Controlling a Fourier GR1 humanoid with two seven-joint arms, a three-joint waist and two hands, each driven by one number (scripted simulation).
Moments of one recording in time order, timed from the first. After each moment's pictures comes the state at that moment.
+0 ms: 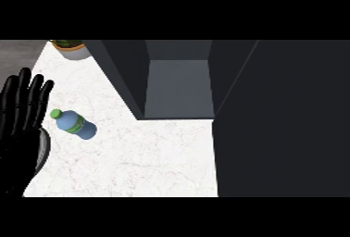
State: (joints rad) left arm -0.03 0.14 0.00 -2.10 -0.01 -0.02 0.01; right arm -0.01 -0.09 0.00 -2.10 0.01 0.00 0.01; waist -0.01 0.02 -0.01
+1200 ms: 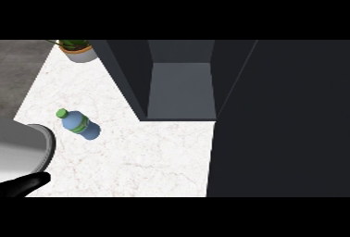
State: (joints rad) left arm -0.04 0.05 0.14 -2.33 0.08 0.27 0.45; right arm 0.22 -0.08 0.25 -2.47 -0.08 0.07 0.31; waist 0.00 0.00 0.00
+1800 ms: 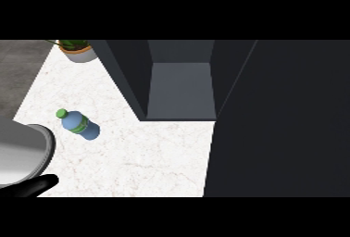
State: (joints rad) left arm -0.04 0.04 0.07 -2.38 -0.03 0.33 0.56; right arm 0.13 -0.07 0.29 -2.50 -0.05 0.00 0.44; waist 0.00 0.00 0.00
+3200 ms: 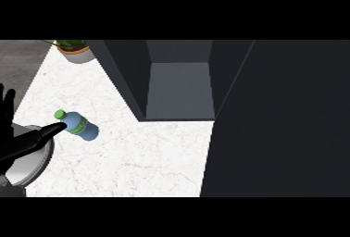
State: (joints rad) left arm -0.08 0.09 0.29 -1.92 0.11 0.24 0.27; right arm 0.08 -0.12 0.39 -2.51 -0.01 -0.11 0.50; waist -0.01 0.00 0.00
